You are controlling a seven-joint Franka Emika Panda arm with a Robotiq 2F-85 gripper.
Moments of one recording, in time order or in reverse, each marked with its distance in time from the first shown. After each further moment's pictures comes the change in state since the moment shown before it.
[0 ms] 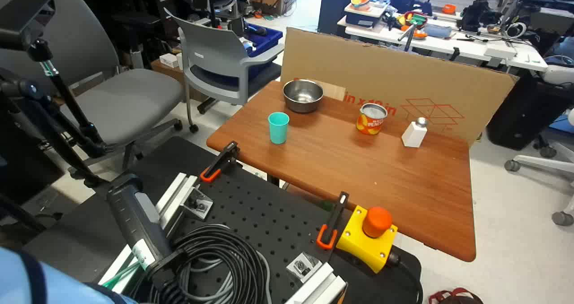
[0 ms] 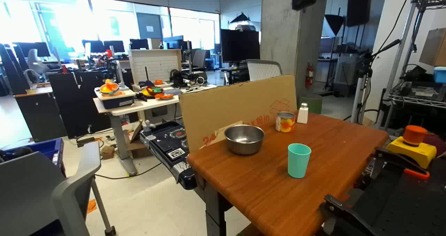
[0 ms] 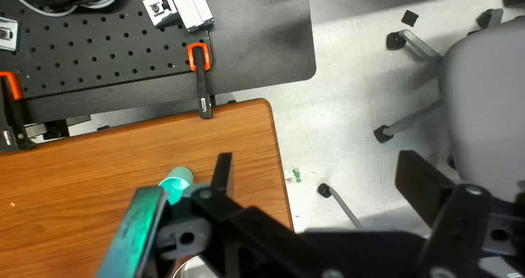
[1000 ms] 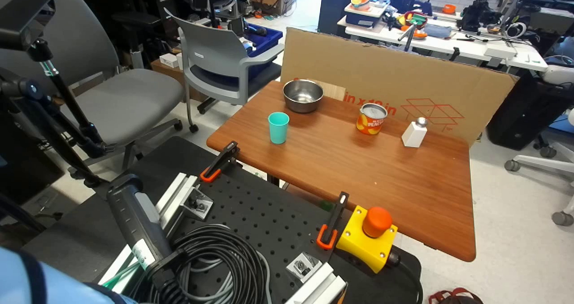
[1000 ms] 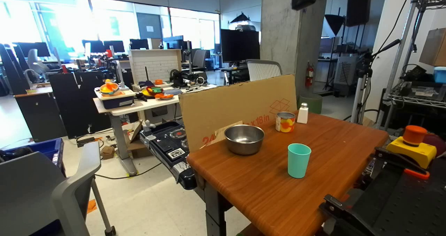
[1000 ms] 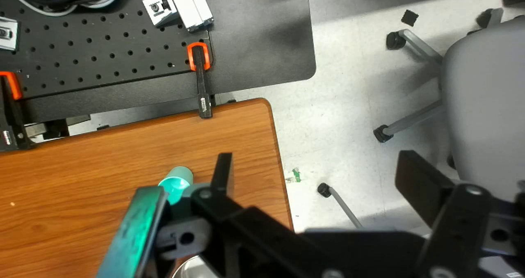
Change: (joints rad) arm 0.000 0.000 0.000 0.000 0.000 0.000 0.000
